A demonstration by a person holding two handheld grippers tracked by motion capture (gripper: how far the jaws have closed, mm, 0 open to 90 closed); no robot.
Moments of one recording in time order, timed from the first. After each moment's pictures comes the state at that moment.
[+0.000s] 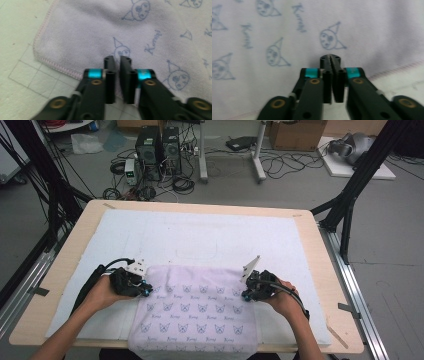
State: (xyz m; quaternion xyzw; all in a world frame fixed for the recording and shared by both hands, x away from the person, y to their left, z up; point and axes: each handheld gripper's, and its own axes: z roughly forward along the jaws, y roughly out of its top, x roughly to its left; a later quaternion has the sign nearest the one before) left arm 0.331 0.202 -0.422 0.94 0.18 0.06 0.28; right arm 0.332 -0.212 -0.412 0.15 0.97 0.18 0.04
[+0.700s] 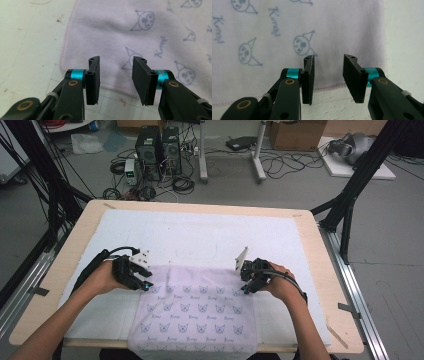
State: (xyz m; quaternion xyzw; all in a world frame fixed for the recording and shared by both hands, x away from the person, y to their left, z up) left arm 0.363 0.193 -0.395 0.96 0.10 0.05 0.24; right arm 0.363 -0.191 -0.396 0.07 0.99 0.11 0.06
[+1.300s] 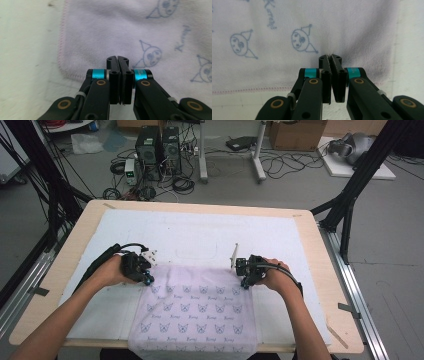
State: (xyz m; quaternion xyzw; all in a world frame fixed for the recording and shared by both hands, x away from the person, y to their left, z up) left arm 0.385 0.185 -0.407 0.98 0.11 0.02 0.18; right arm 0.384 -0.181 -0.403 0.05 1.00 0.06 0.00
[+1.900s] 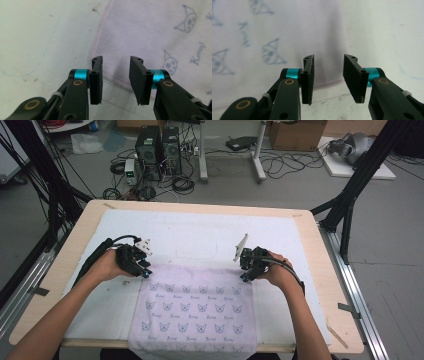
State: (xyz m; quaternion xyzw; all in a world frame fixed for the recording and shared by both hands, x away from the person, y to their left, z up) left arm 0.398 0.200 -0.397 0.96 0.17 0.07 0.22; right arm 0.398 -0.195 -0.389 0.11 0.98 0.13 0.07
